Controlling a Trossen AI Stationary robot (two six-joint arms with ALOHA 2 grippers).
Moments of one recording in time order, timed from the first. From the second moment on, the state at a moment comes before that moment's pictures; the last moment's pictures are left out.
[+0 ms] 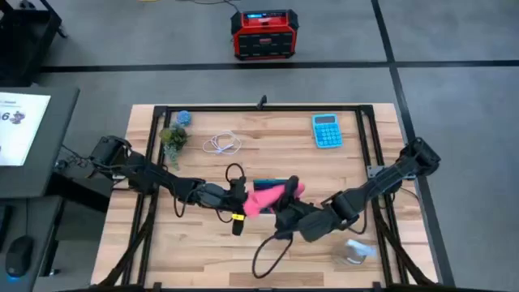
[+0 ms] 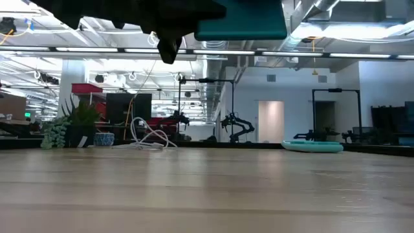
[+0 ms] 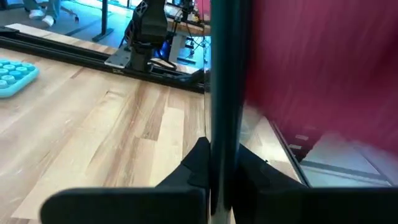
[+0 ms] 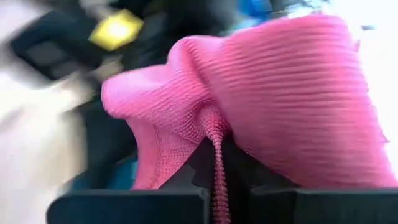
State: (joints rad) left arm -0.34 1.58 0.75 0.66 -0.24 -0.31; right arm 0.53 1.68 1.34 -0.23 0.85 -0.39
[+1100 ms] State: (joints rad) left arm -0.34 1.39 0.75 0.24 -0.43 -0.32; right arm 0.58 1.67 1.16 -0.55 0.63 0.21
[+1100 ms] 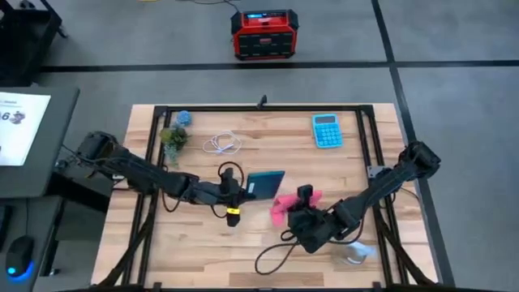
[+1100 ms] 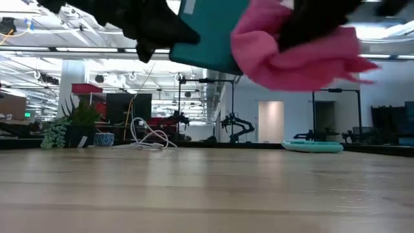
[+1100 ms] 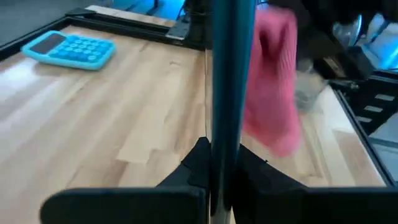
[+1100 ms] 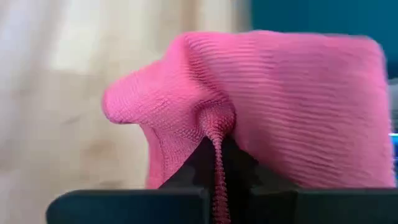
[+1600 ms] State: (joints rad) left arm -0.36 1.33 0.75 0.02 -0.43 -0.42; right arm 0.49 1.67 0.83 0.00 0.22 0.05
